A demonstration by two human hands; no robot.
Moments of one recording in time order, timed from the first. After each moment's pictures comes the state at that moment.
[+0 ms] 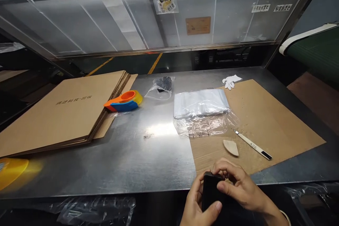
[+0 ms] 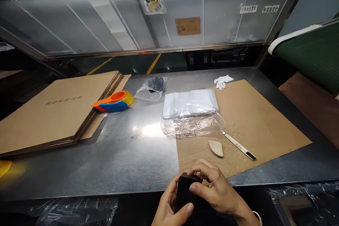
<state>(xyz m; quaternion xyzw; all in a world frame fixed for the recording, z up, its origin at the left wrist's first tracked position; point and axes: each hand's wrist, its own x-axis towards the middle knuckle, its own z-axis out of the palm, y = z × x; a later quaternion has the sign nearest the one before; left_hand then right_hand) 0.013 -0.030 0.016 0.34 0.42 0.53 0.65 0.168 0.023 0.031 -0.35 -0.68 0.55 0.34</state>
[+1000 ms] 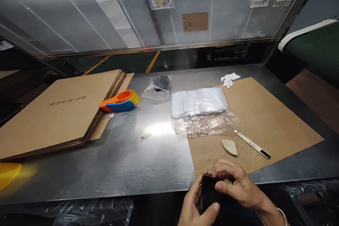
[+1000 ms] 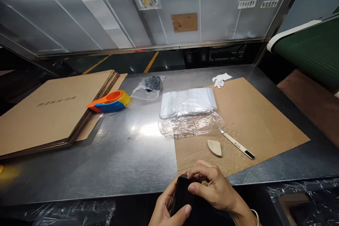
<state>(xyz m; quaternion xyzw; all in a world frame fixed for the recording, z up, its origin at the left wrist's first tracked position) 0.009 -0.035 0.007 0.32 0.45 0.51 0.66 0.170 0.028 0.028 -0.34 -0.67 0.57 0.33</state>
